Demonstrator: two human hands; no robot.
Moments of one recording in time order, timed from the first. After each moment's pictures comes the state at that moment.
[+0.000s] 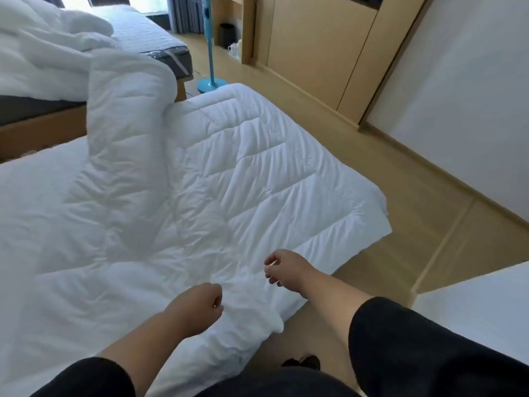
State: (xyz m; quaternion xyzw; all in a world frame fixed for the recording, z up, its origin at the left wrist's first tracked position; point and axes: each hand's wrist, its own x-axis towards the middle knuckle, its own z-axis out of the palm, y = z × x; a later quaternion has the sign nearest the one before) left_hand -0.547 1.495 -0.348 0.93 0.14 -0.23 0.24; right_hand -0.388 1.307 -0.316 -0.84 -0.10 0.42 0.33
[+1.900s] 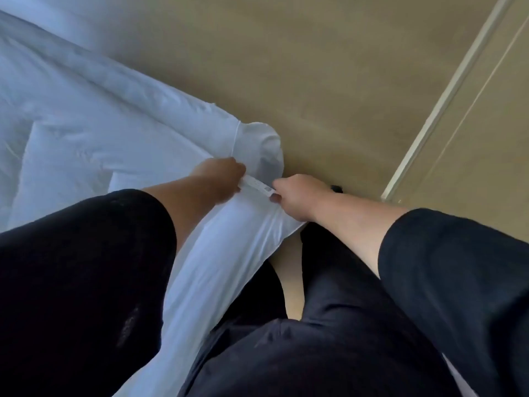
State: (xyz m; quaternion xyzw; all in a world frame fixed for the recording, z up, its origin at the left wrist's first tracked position) left_hand 0.327 1.042 -0.557 0.87 -0.12 -0.47 -0.11; right_hand 0.308 0.851 -0.582 -0.81 -0.21 0.50 0.21
